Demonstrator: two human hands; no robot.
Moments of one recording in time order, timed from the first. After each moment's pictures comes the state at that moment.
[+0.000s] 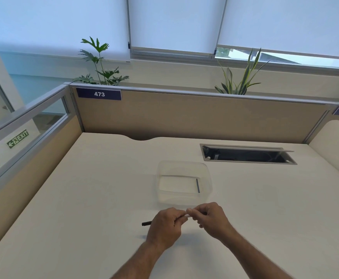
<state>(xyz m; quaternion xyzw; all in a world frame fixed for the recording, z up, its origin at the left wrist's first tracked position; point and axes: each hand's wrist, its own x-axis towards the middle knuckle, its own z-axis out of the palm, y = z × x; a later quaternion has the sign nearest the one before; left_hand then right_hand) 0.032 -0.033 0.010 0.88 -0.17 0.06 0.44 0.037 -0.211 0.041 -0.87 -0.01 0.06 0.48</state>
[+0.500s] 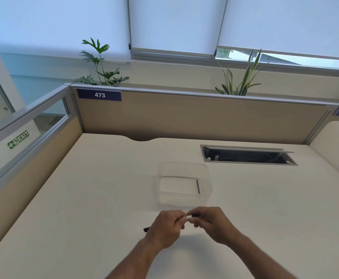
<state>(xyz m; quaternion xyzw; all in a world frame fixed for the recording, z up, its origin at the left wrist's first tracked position) 0.036 -0.027 0.018 0.87 -0.19 -0.04 0.45 0.036 -0.227 0.031 -0.86 -0.15 0.06 0.48</state>
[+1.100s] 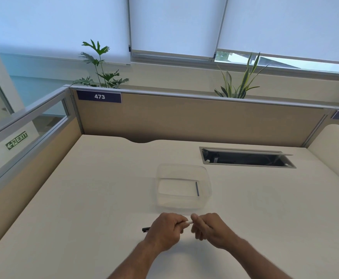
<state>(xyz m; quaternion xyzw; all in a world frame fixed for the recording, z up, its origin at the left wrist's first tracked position) 0.038 -0.028 0.018 0.89 -0.21 -0.03 0.41 0.035 -0.228 0.029 -0.89 -0.12 0.10 0.43</state>
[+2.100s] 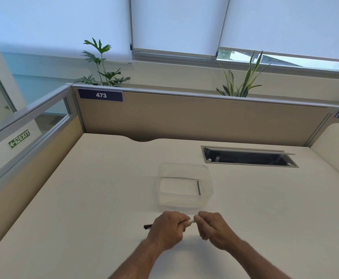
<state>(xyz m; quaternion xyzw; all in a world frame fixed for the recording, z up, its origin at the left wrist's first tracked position) 0.035 -0.032 0.025 0.91 -0.21 -0.01 0.35 0.030 -0.227 0.022 -0.87 -0.12 0.07 0.47</state>
